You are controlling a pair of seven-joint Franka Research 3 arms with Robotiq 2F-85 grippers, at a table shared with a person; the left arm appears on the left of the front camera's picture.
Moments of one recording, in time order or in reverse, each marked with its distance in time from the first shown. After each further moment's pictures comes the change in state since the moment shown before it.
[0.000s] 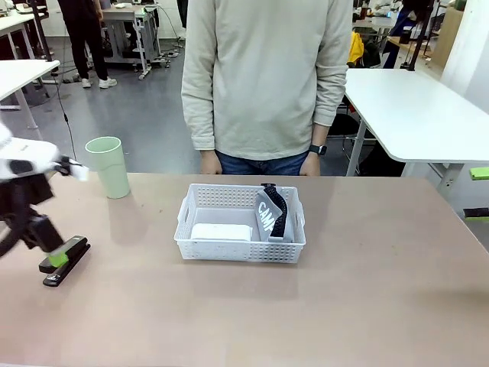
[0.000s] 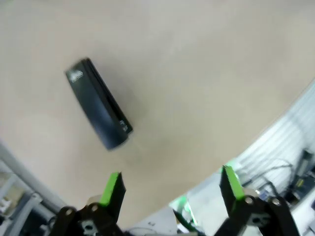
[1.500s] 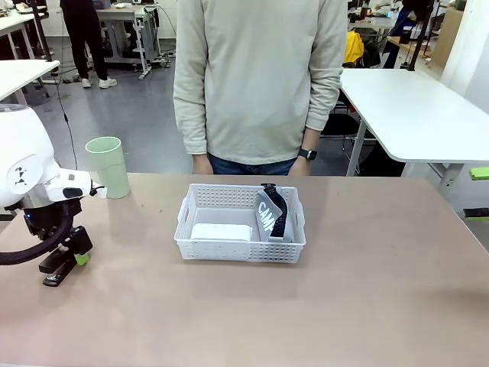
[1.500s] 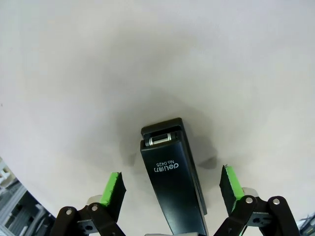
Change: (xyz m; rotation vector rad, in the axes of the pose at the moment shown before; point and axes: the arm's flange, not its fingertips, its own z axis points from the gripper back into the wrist) left arm 0.052 0.079 -0.091 0.125 0.034 0.180; right arm 0.000 0.000 0.000 -0.001 -0.001 -0.001
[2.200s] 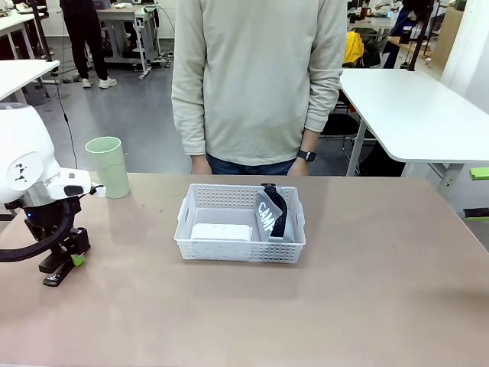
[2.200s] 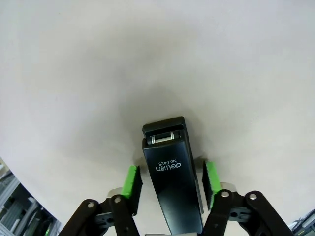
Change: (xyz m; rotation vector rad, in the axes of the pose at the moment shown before) left arm 0.002 0.001 -0.001 -0.012 0.016 0.048; right arm 0.000 0.000 0.000 0.000 0.000 0.000
